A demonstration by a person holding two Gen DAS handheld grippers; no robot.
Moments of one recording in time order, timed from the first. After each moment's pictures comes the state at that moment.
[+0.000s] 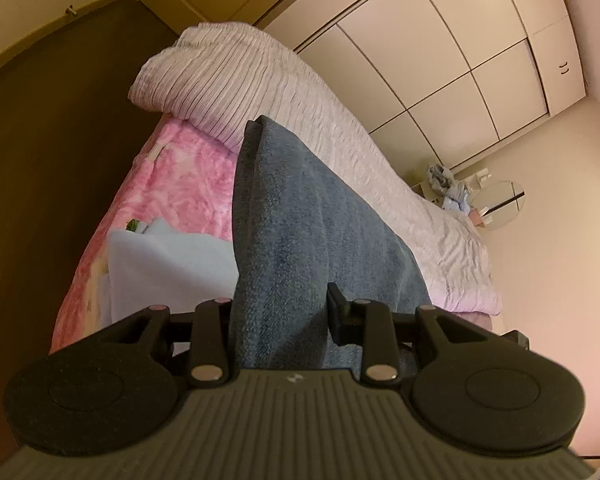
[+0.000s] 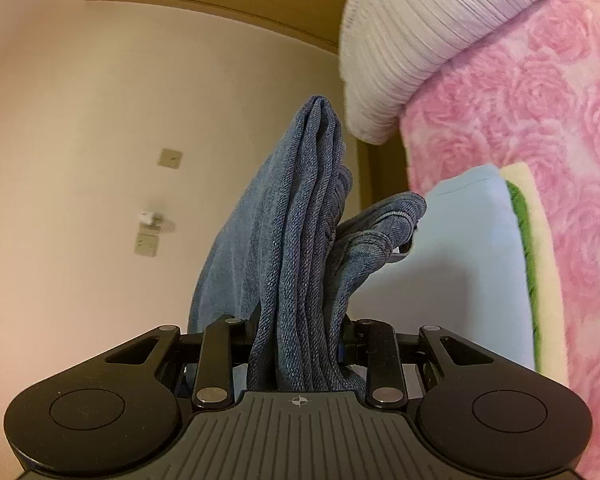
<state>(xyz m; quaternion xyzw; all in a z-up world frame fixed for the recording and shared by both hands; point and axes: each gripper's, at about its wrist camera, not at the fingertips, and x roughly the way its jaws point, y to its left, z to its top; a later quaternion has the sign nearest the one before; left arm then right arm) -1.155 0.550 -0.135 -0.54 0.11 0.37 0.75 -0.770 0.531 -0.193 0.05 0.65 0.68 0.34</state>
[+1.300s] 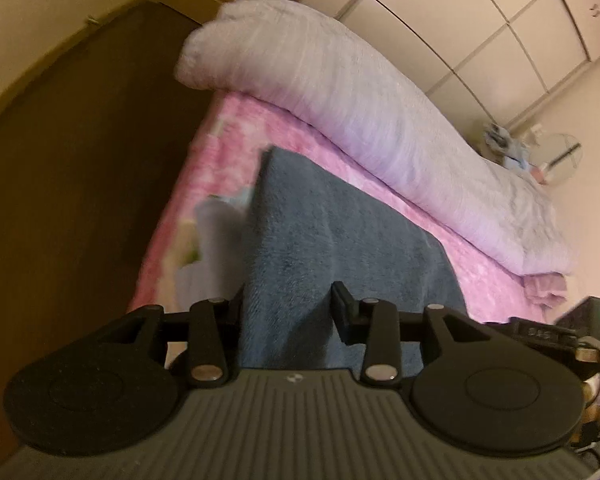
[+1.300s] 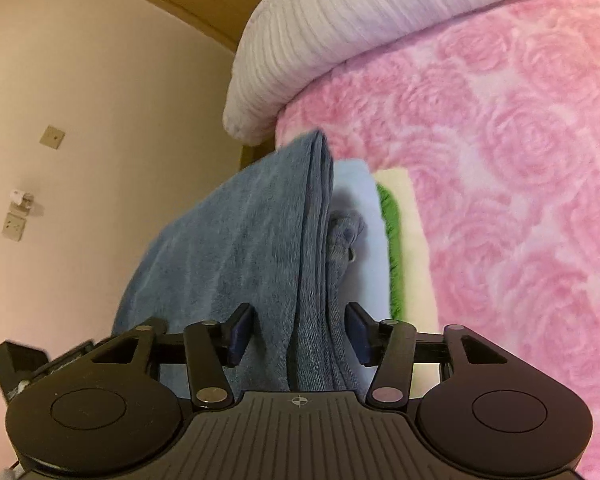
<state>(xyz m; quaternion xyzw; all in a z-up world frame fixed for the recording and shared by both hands) -1.158 0.541 -0.203 -0.46 0.20 0.45 0.74 -0.775 0.509 -0.233 -0.08 0.58 0.64 0.50</state>
